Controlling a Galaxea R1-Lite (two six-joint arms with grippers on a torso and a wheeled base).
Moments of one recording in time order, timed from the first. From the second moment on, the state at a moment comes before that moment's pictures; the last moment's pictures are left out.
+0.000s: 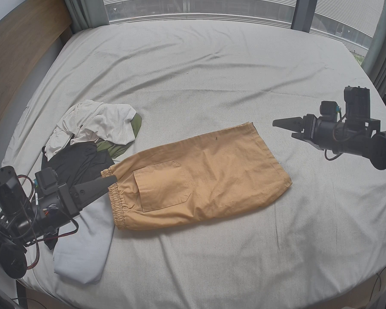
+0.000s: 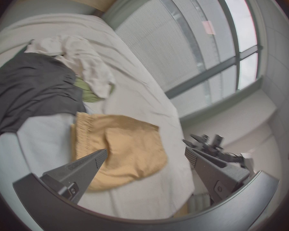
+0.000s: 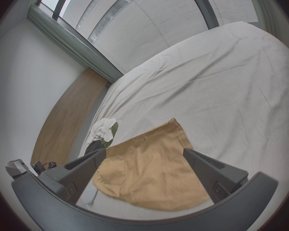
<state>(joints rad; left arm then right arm) -0.14 1.61 -0.20 -1.39 -0.70 -0.75 0.20 1.75 -1.05 -0.38 0.45 0.40</state>
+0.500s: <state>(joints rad) -0.14 1.56 -0.18 -1.40 -0.72 -0.69 0.15 1.64 -0.61 -0.86 0.55 0.42</state>
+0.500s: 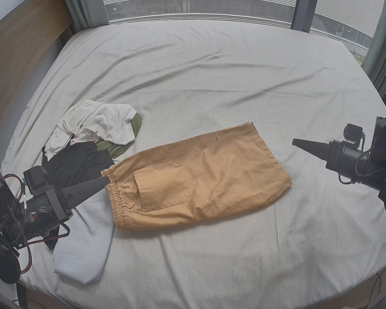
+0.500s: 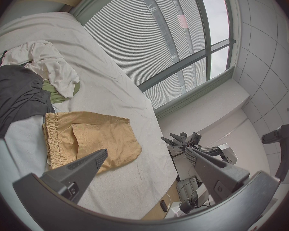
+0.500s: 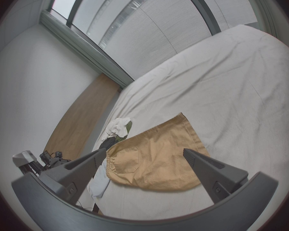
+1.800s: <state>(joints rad) -0.14 1.74 -0.14 -1.51 -0.68 -0.57 0.09 2.10 -0.65 -0.88 0.55 0.49</state>
